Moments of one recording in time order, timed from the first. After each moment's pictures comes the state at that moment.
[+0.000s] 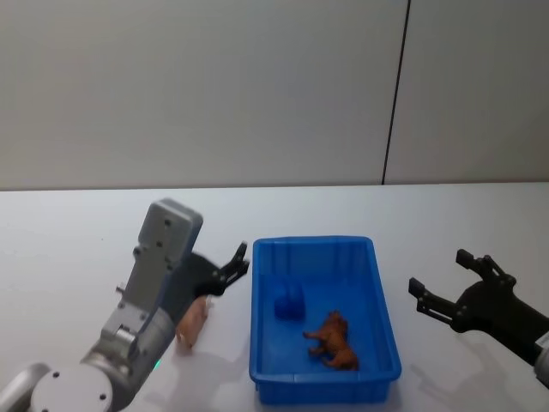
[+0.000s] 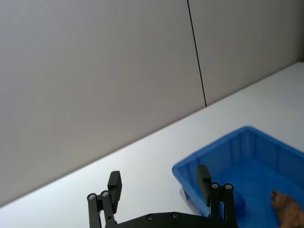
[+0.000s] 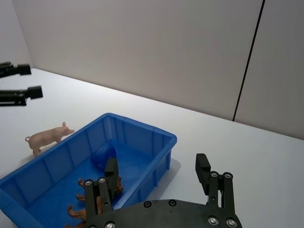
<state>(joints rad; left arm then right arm) -0.12 0.47 0.43 -1.74 -0.25 0.17 0.11 -0.01 0.46 -0.23 -1.67 0.41 0.05 0.36</state>
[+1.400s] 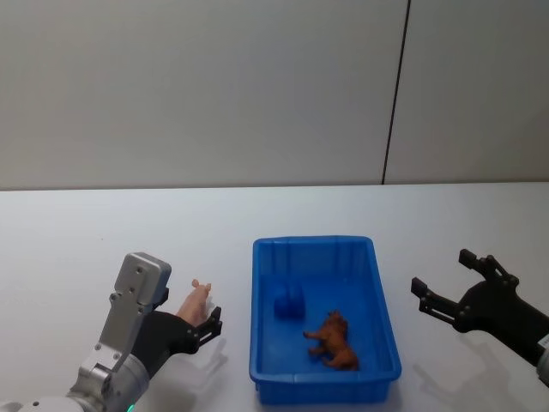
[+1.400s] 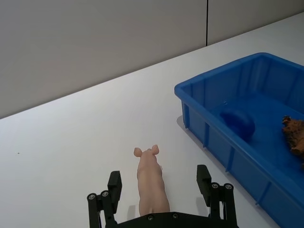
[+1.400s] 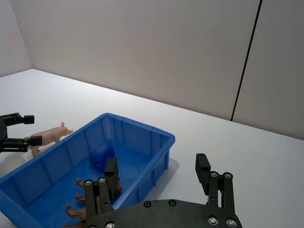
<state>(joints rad) -0.08 0.49 0.39 -1.56 -0.36 0.16 0.01 -0.01 0.46 -0.23 -1.67 0.41 0.04 0.36</state>
